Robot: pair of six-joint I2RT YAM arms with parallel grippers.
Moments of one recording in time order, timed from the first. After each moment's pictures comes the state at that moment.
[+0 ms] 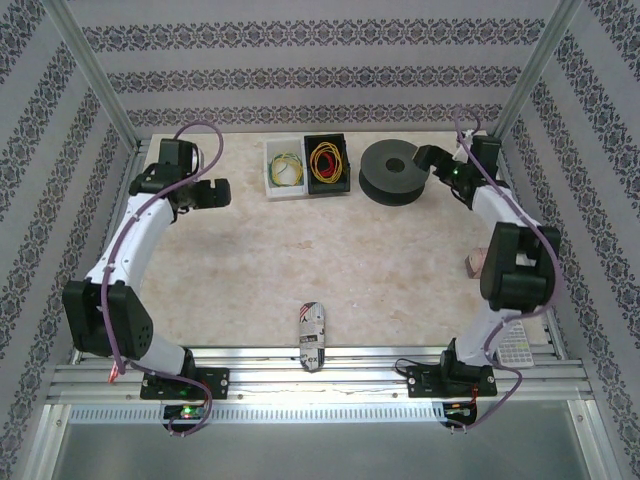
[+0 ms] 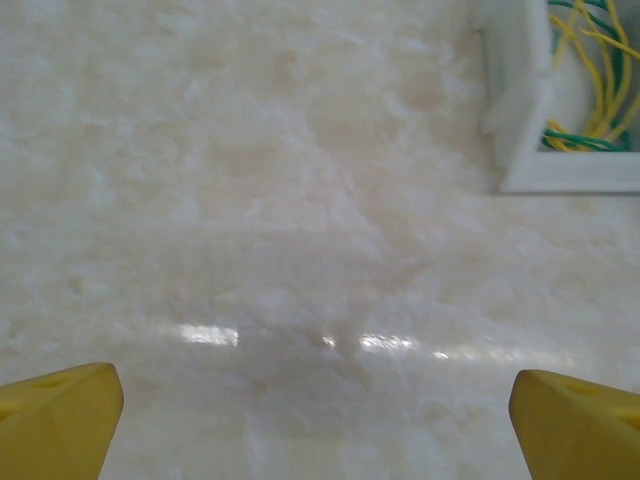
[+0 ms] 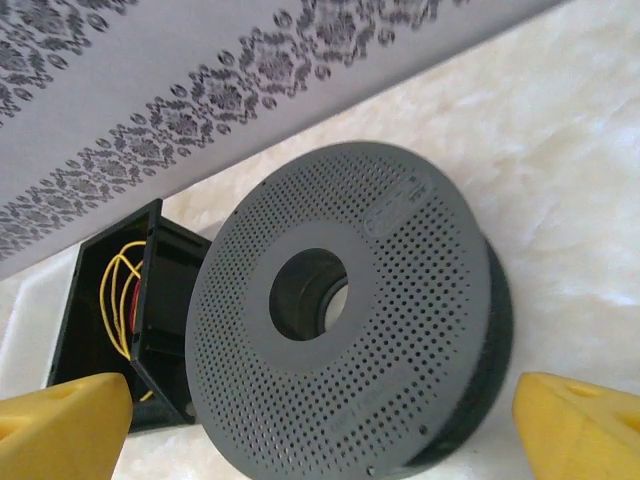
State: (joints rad) left arm -0.03 1.51 1.38 -0.82 -0.01 -0.16; right arm -0.17 1.84 1.28 -0.04 -0.48 0.46
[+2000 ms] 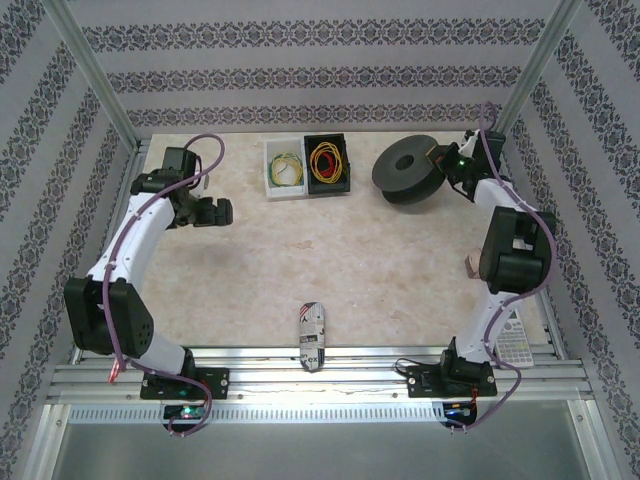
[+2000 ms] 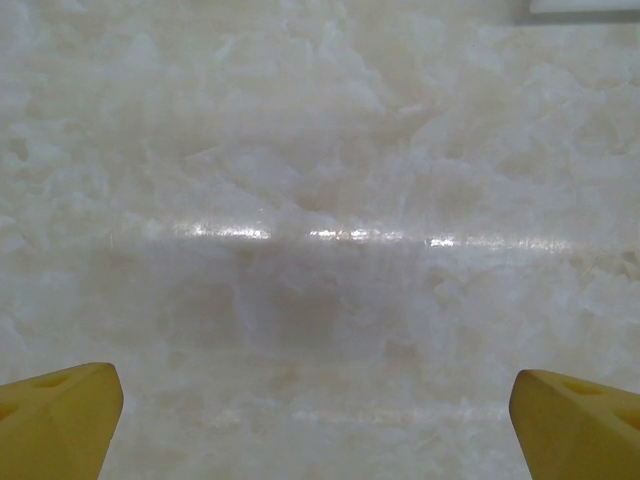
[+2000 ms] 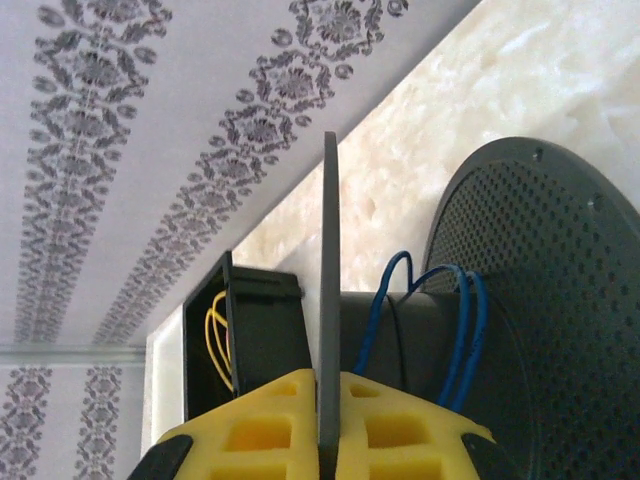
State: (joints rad) left arm -0.03 1.50 1.33 -1.01 0.03 -0.14; right arm -0.20 1.91 1.35 0.02 -0.63 0.77
